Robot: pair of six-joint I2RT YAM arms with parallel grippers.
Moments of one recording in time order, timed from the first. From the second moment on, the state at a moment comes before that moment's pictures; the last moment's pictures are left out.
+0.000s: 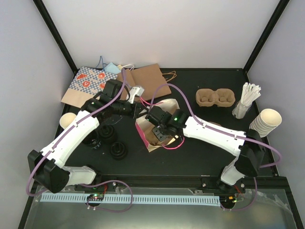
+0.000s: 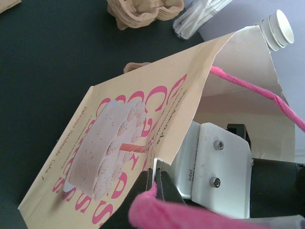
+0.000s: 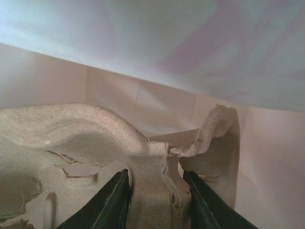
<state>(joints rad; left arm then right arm) -0.50 1.27 1.22 -0.68 0.62 -0.33 1.05 1.57 1.37 -0.98 0.26 0.30</state>
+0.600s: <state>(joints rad) -0.50 1.27 1.22 -0.70 0.56 -0.32 1.04 1.68 1.47 -1.09 0.20 0.29</state>
